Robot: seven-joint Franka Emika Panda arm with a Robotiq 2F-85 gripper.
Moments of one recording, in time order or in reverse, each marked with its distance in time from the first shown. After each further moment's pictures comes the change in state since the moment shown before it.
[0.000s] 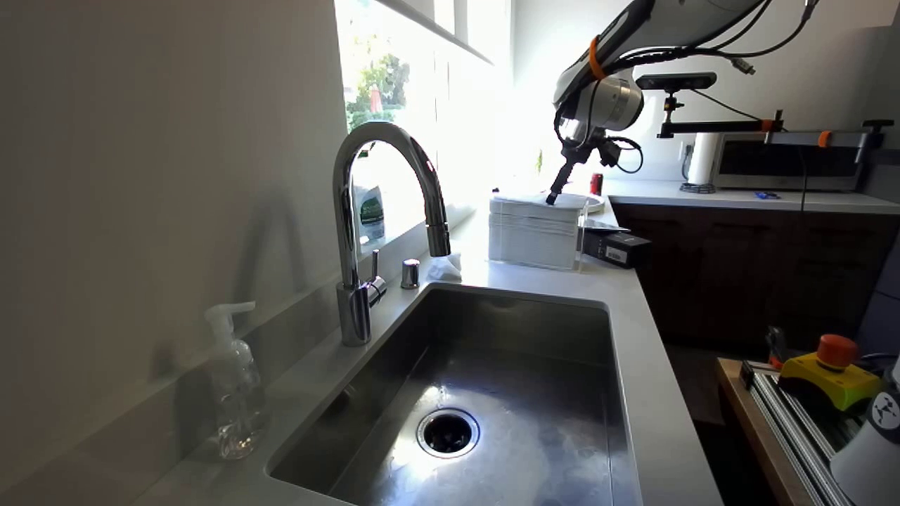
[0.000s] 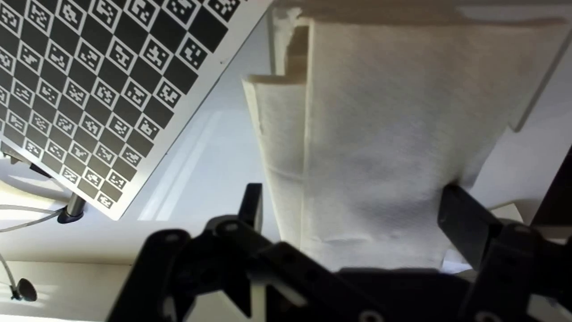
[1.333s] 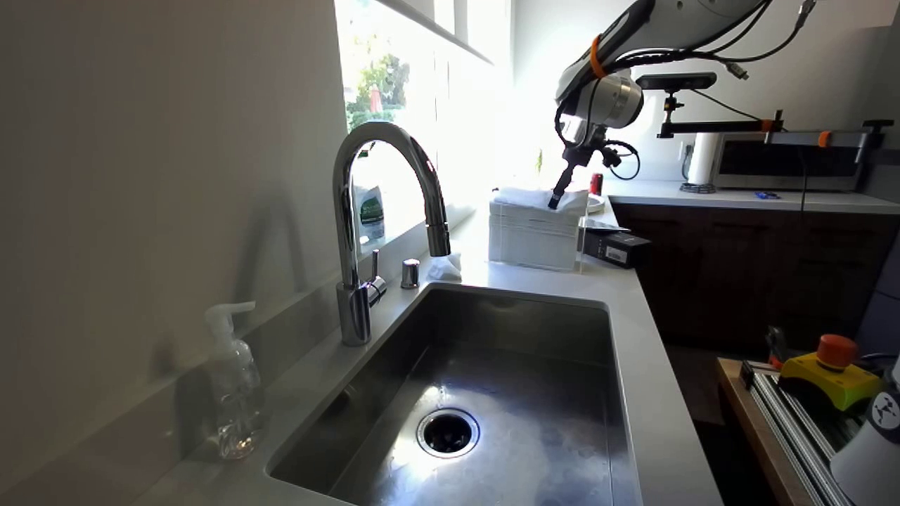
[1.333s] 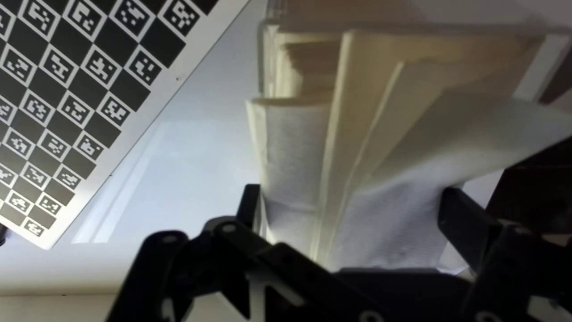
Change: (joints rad) arm -0.063 0.041 0.040 0.081 0.014 -0.189 -0.075
